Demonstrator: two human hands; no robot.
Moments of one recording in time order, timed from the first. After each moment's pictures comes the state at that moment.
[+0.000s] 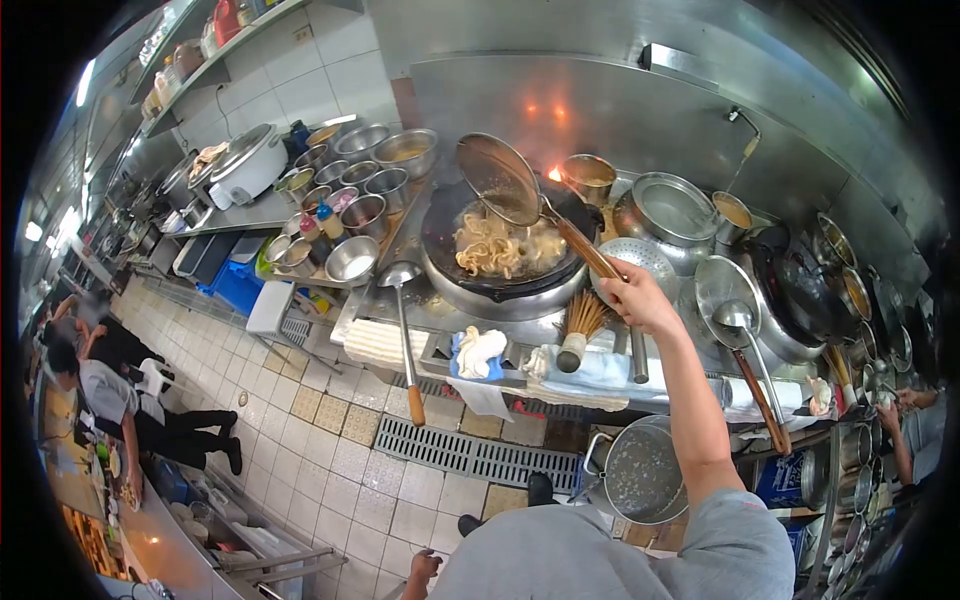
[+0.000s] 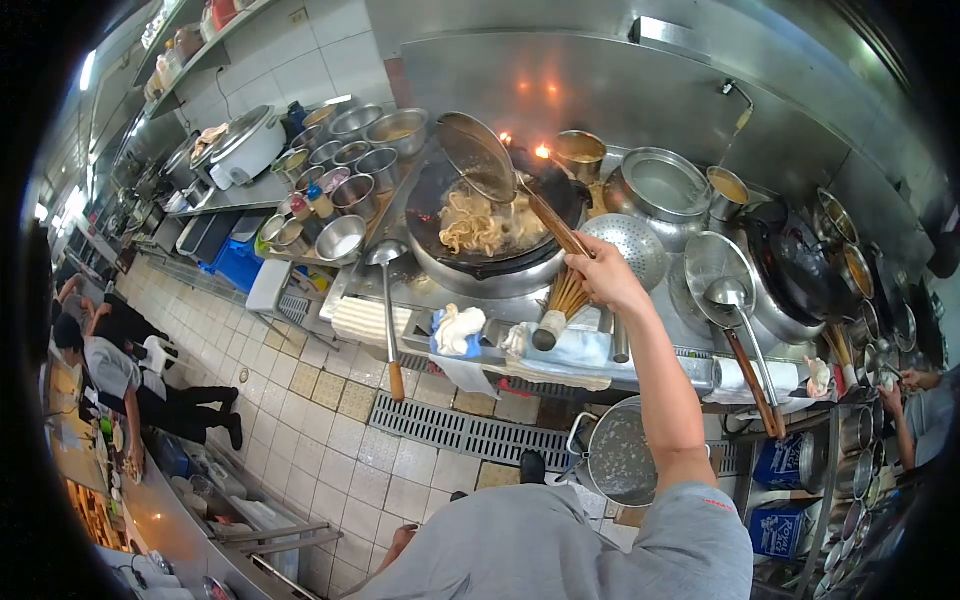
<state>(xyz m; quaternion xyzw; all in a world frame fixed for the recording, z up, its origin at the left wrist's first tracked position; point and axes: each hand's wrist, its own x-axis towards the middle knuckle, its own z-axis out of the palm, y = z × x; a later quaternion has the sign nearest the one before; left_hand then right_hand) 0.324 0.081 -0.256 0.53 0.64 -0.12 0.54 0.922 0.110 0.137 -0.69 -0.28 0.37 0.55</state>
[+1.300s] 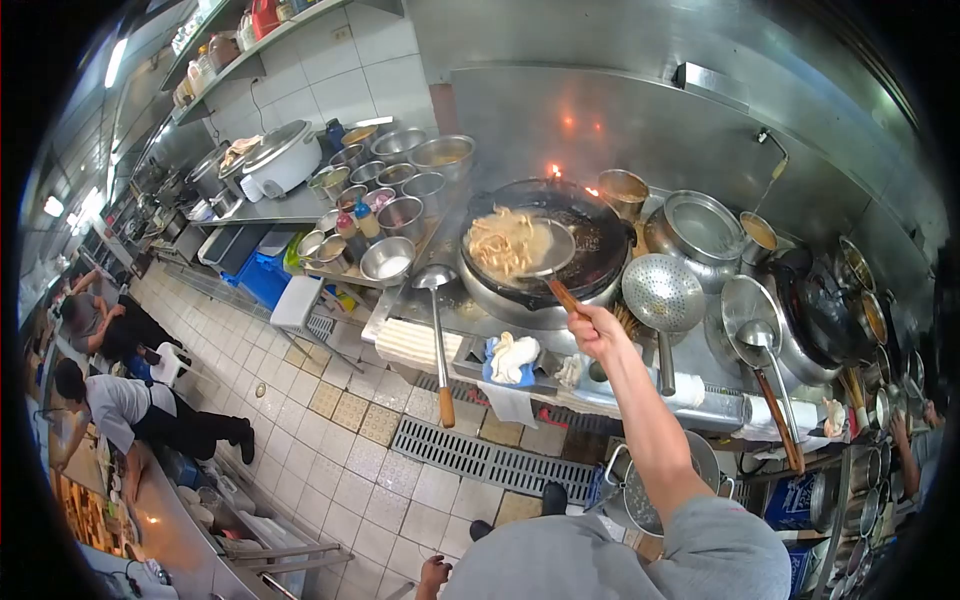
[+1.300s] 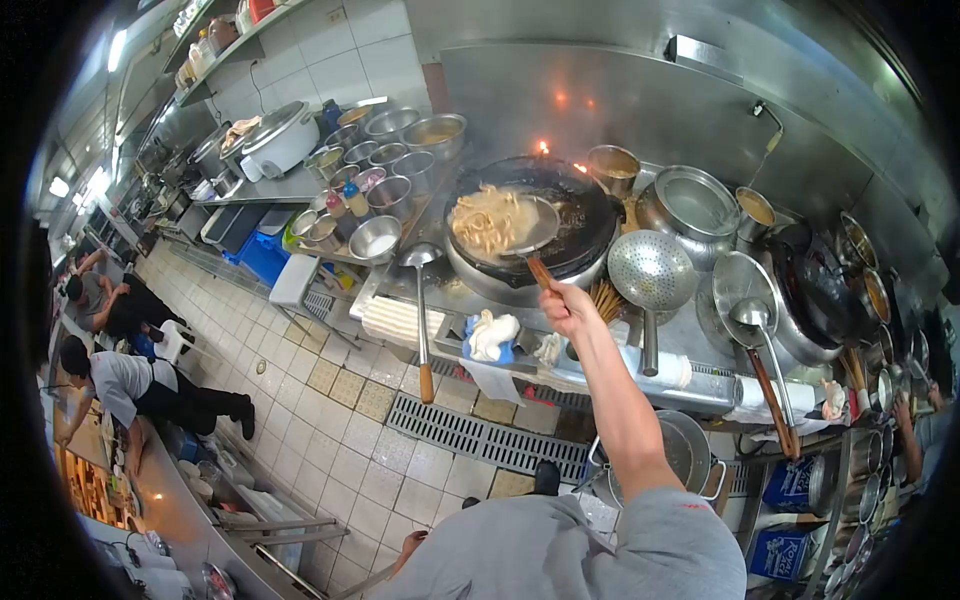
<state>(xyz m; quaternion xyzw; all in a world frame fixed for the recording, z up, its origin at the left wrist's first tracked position) 0.292 0.061 -0.271 0.53 0.66 0.00 0.53 0.906 0.212 0.005 -0.27 0.09 0.68 0.68</state>
